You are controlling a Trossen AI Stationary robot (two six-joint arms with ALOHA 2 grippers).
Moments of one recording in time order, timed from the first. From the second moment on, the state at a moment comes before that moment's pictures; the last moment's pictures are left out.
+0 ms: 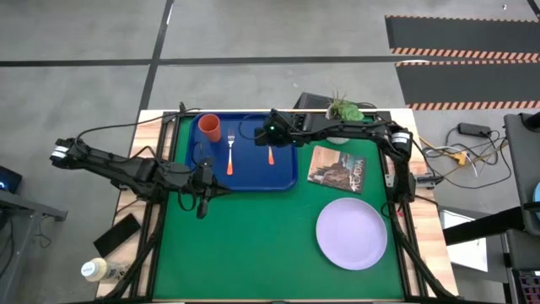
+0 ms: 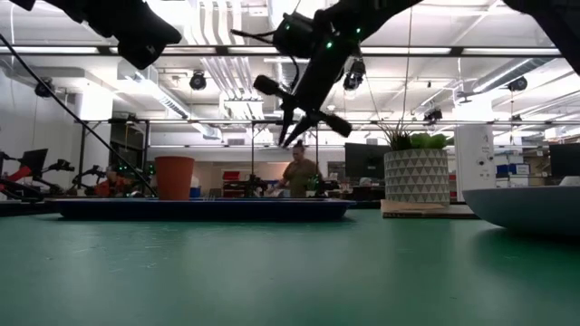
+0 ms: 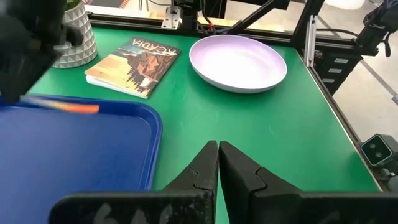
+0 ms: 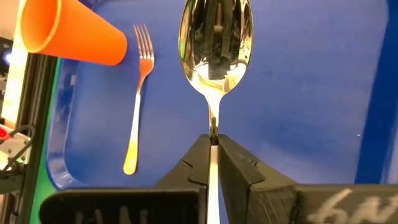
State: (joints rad) left arm -0.23 0.82 0.63 -0.21 -0.18 -0.20; right arm -0.30 2.00 1.66 -0.60 0.13 1.11
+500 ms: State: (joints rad) left arm -0.23 0.82 0.63 -0.19 -0.18 -0.20; right arm -0.37 2.11 1.68 -0.60 0.03 1.08
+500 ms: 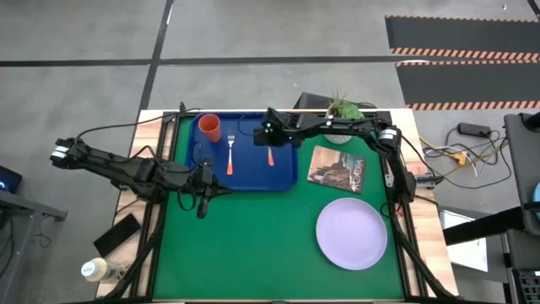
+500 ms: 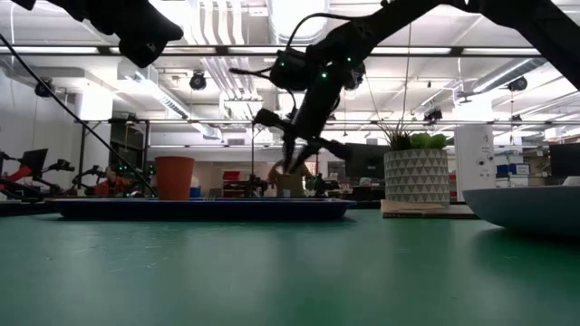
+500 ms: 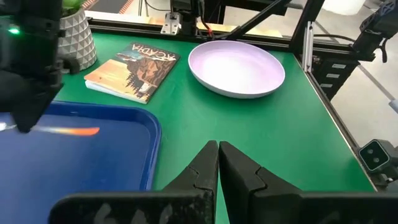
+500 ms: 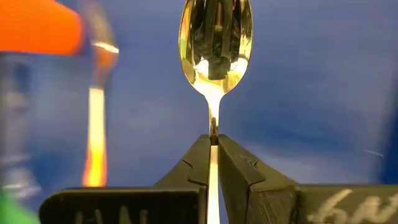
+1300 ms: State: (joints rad) left arm -0.23 0.82 0.63 -0.20 -0.18 -0.20; right arm -0.35 2.20 1.68 -0.77 0.17 1.11
